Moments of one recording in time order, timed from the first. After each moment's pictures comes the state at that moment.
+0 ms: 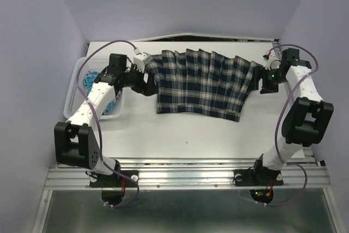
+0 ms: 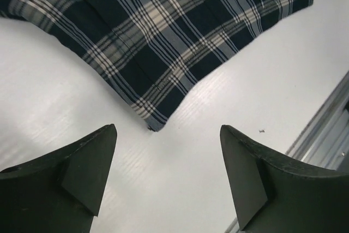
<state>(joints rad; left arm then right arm) -0.19 1.46 1.17 -0.53 0.65 0.13 -0.27 1.74 1.45 -0.96 -0.52 -0.19</state>
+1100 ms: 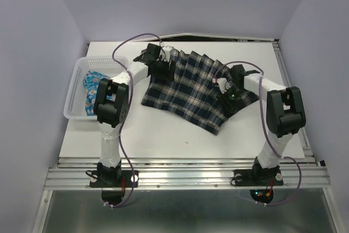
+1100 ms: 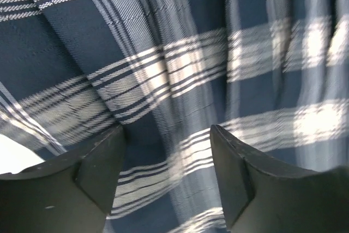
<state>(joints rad) -0.36 2.11 1.66 -0.42 0.28 -0.04 0.14 1.85 1.25 -0.83 -0.30 -0.50</state>
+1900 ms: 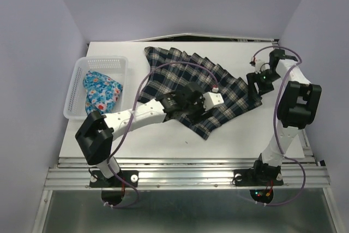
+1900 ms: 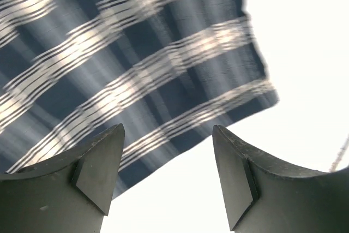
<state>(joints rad) -0.95 1.60 1.25 -0.39 0.06 0.30 -0.20 1.97 1.63 -1.03 -0.36 -0.47</state>
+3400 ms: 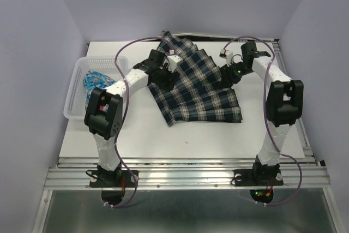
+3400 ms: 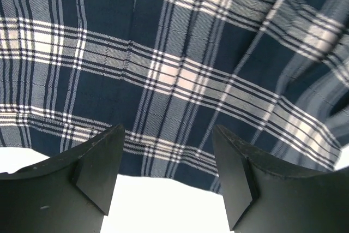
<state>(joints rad) -0.45 1.86 1.44 -0.44 0.23 0.24 0.03 2.00 1.65 -0.88 -0.66 -0.56</state>
